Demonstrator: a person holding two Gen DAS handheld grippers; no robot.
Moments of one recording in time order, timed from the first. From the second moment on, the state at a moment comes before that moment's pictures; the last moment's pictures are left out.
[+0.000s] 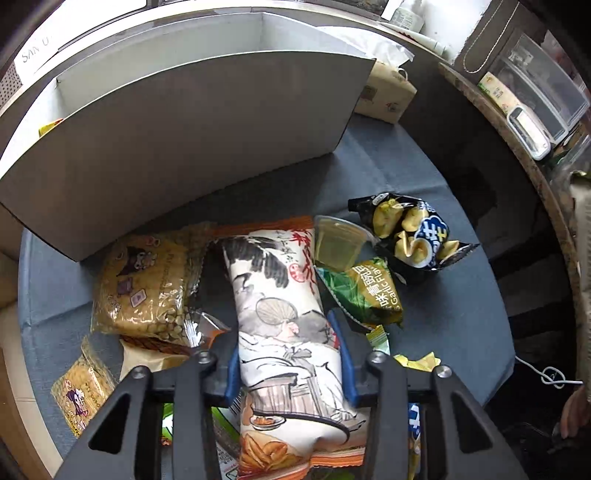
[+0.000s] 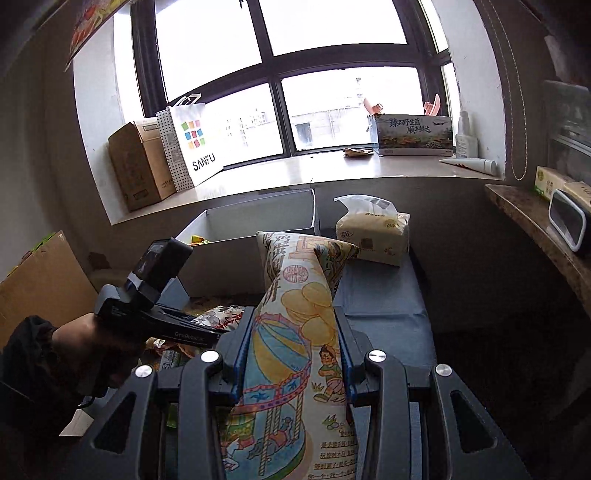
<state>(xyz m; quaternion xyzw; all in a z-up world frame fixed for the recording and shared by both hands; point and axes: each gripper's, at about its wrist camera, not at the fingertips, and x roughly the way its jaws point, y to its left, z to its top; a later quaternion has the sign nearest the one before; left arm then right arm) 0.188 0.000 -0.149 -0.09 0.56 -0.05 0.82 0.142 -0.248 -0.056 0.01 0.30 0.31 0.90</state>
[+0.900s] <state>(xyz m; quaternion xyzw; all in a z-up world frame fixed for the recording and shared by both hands) 0.190 0.094 0.016 -0.07 0.31 0.00 0.95 0.253 -0.177 -0.018 0.07 0.28 0.35 0.89</state>
